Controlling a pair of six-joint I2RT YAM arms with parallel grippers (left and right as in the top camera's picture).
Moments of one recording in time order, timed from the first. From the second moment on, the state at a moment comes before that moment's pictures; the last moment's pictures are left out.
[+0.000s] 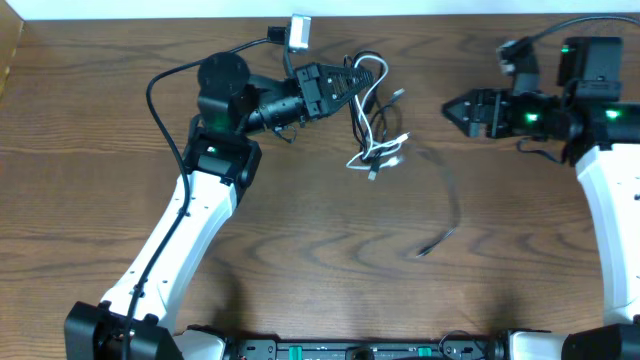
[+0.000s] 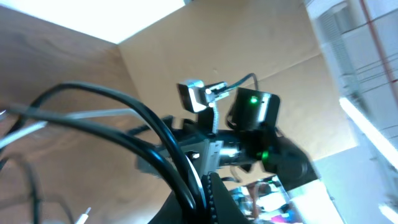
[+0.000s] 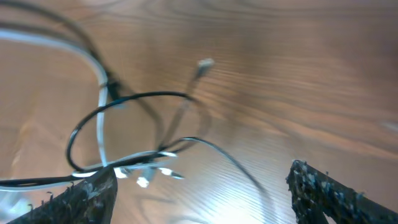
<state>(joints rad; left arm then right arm) -0.29 1.47 1.13 0.39 0.97 -1.17 -0.02 1.50 1.43 -0.87 -0.67 0.04</state>
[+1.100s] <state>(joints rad) -0.29 1.46 1.13 0.42 1.05 -1.58 0.32 1.94 1.43 -0.58 -0.73 0.50</state>
